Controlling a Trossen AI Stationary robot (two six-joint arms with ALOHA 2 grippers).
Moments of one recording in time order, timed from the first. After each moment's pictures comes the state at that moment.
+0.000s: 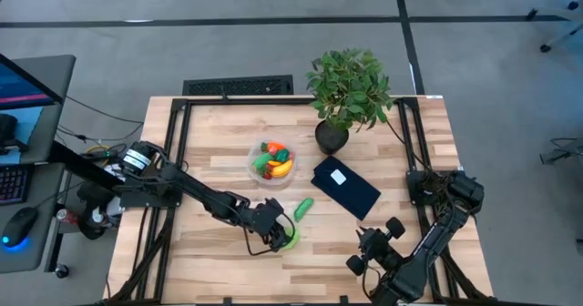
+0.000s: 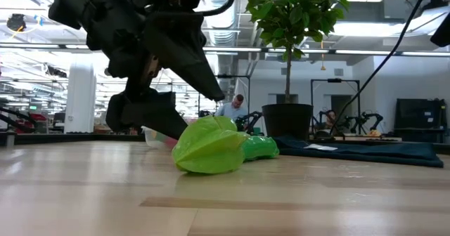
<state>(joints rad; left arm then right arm) -0.39 1.80 0.89 0.19 -0.11 -1.08 0.97 1.98 1.48 -1.51 0.76 1.87</state>
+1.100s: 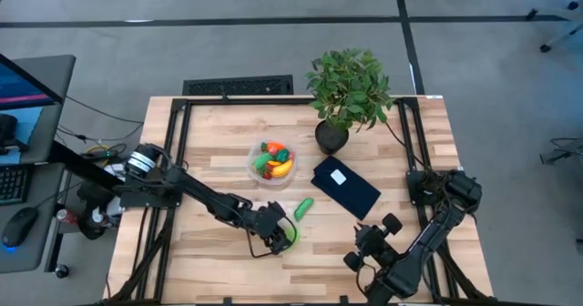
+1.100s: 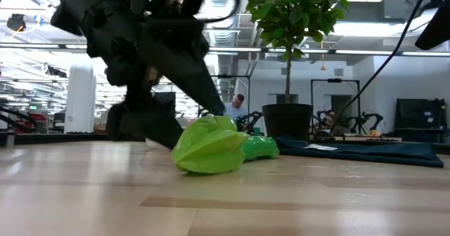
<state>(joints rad) -0.39 1.85 0.90 0.22 -0.07 -1.08 0.93 1.98 1.48 -1.52 0.76 1.80</state>
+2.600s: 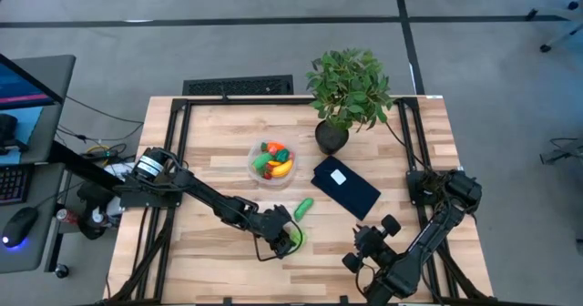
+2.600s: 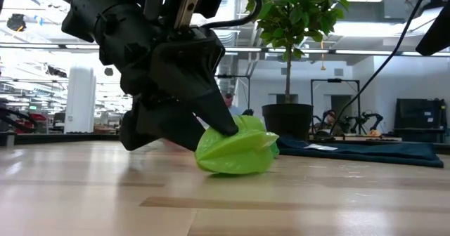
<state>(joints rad) -0.39 1.92 0.97 0.24 -0.04 -1.03 0.93 1.98 1.47 -1.46 0.76 1.81</state>
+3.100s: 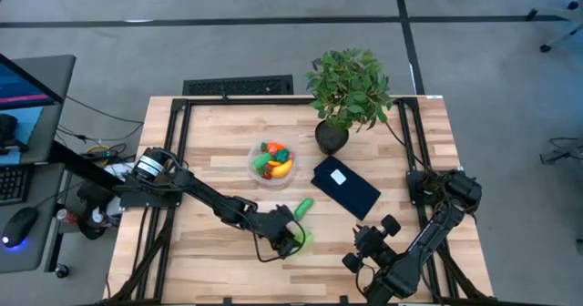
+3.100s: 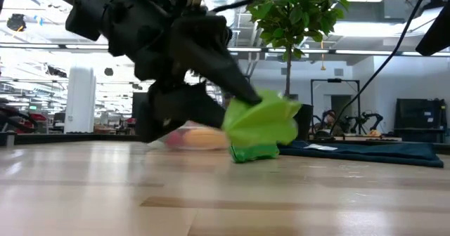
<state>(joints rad) -0.39 1.92 0.97 0.36 -0.06 -1.03 0.93 1.98 1.47 -1.46 0.76 1.81</state>
